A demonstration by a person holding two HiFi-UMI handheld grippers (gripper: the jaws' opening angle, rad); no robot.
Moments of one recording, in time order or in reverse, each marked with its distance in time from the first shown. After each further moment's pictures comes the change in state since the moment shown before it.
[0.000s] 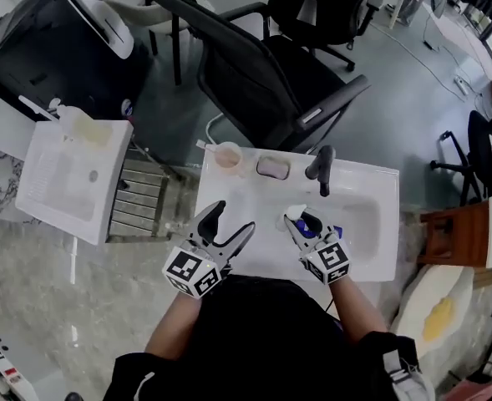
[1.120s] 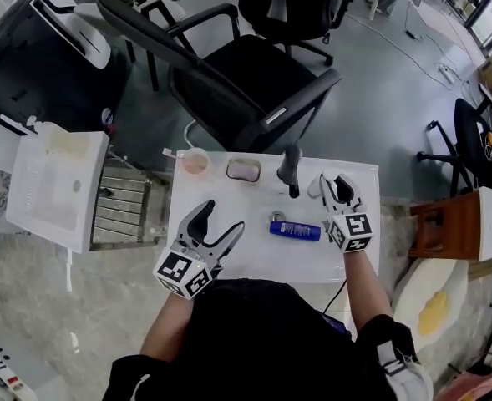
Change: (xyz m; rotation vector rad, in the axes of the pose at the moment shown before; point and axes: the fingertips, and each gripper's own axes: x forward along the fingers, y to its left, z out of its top) left arm 0.050 -0.035 -0.009 0.023 0.019 -0.022; right arm -0.073 -0.197 0.019 -0.005 -0.099 -0.378
